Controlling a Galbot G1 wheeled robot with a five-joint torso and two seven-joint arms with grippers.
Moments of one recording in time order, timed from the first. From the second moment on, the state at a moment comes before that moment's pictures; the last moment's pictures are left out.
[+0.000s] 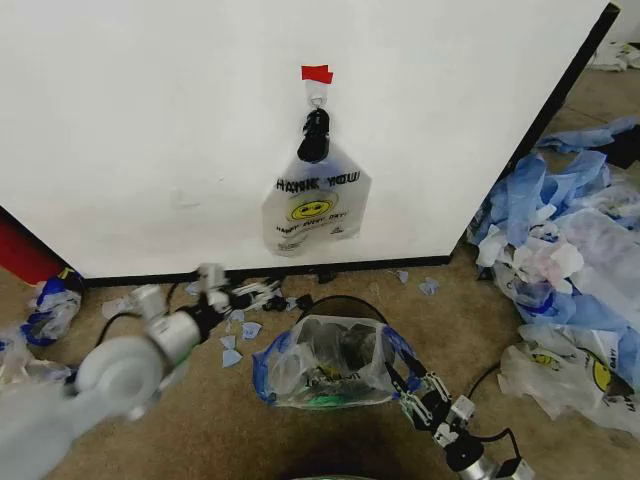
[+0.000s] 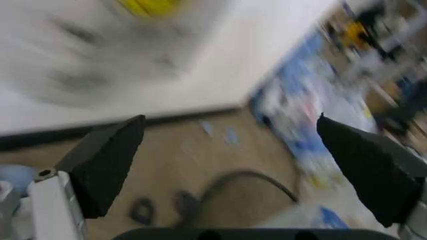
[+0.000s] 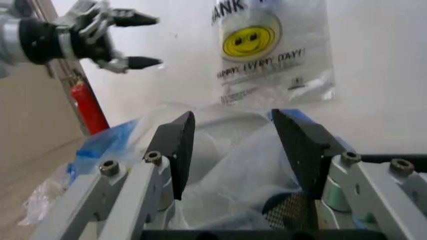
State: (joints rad) left arm 0.55 -0.45 0.41 -2.05 -1.53 -0.01 -0.10; right arm -1.57 0.94 0.19 1.73 0.74 0.76 -0.41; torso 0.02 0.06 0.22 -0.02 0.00
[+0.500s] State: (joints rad) left arm -0.16 -0.70 1.17 -1.86 -1.73 0.11 -0.10; right arm -1.59 0.98 0.21 1.70 0.72 0.76 -0.40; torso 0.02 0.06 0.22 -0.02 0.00
